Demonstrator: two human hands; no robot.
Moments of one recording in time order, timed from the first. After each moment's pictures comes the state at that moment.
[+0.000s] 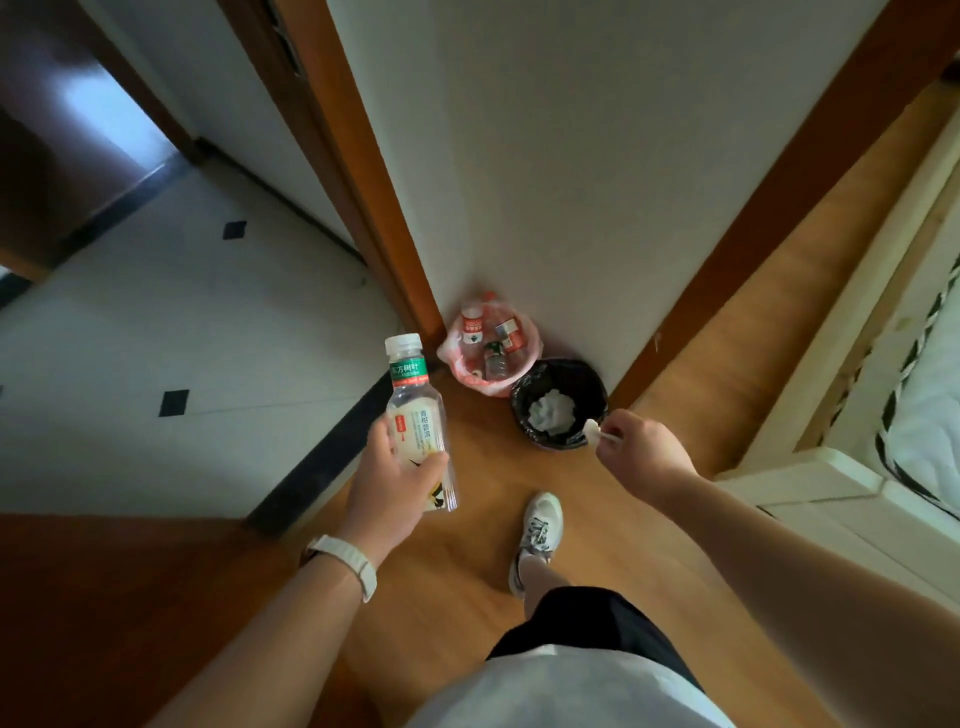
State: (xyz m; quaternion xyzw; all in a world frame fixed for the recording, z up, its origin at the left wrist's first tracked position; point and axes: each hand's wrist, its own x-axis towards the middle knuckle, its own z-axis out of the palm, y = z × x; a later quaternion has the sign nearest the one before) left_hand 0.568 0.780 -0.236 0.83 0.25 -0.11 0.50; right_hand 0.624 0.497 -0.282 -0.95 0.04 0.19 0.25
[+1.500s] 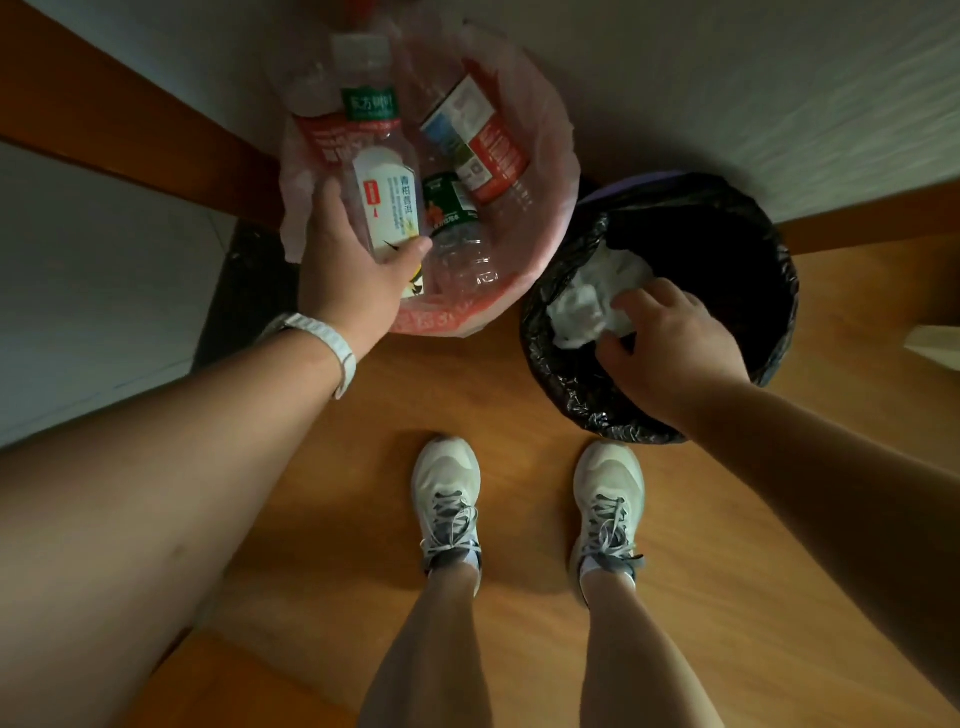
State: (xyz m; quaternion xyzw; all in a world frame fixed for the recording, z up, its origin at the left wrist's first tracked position) left_hand 0.964 0.811 -0.811 0.91 0.13 -0.16 0.36; right_hand 0.850 0.560 -0.790 -0.94 0.13 0.26 0.15
